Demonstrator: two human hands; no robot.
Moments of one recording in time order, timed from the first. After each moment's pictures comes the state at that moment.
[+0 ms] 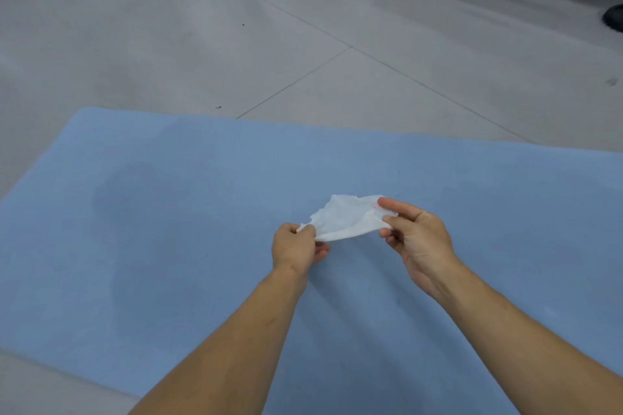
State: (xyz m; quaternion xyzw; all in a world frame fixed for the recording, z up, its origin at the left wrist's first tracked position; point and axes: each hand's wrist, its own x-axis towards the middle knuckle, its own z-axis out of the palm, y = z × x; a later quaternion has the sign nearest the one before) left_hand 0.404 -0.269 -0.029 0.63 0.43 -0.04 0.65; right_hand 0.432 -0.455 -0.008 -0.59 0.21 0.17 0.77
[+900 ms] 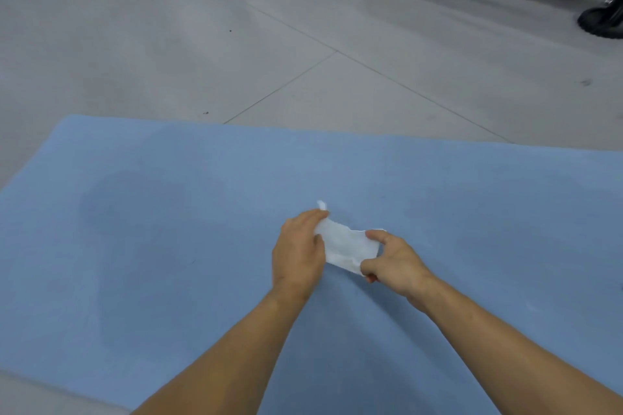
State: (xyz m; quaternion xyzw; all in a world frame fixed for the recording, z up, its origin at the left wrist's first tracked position) left_hand 0.392 -0.287 -0.032 0.93 0.09 0.04 0.35; right_hand 0.413 -0.466 -0.029 -0.81 0.11 0.30 0.48
